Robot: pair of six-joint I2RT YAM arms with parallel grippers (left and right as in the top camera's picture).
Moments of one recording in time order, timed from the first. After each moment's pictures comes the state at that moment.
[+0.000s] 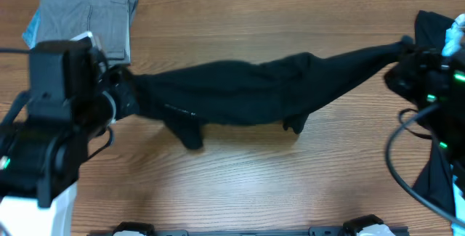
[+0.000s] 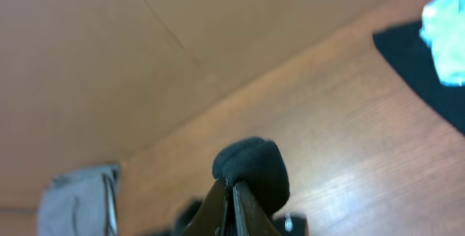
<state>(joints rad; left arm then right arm) -0.12 1.22 1.80 -1.41 0.00 -0.52 0.27 1.19 1.96 -1.29 0.28 0.70</state>
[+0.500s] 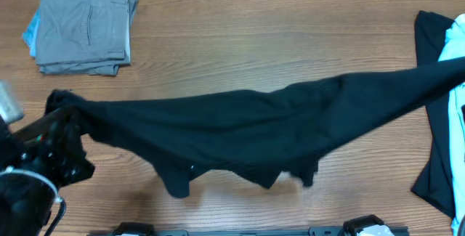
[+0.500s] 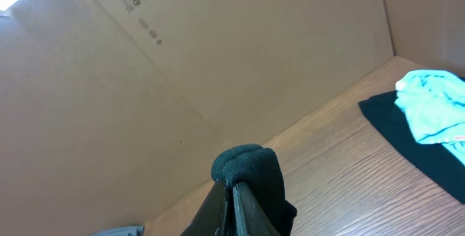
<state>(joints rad) -0.12 1.10 2.21 -1.57 -0.07 -0.52 0.25 1.18 2.34 -1.43 0.39 0.67</state>
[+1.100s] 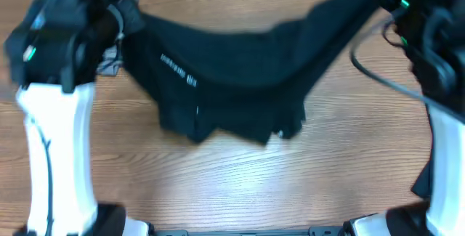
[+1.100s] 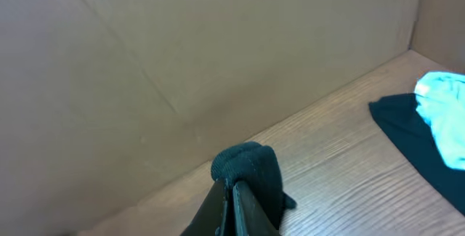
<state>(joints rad) -0.12 1.67 2.23 -1.27 -0.10 -0.49 0.24 1.63 2.34 -1.17 0.43 0.58</state>
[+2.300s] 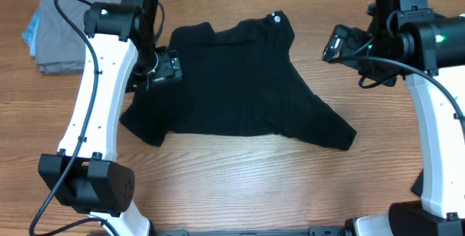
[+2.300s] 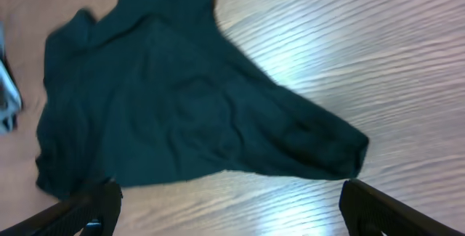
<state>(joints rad) -0.13 1.85 1.90 -1.54 0.01 -0.42 0.12 1.62 1.96 -1.48 -0.08 0.46</state>
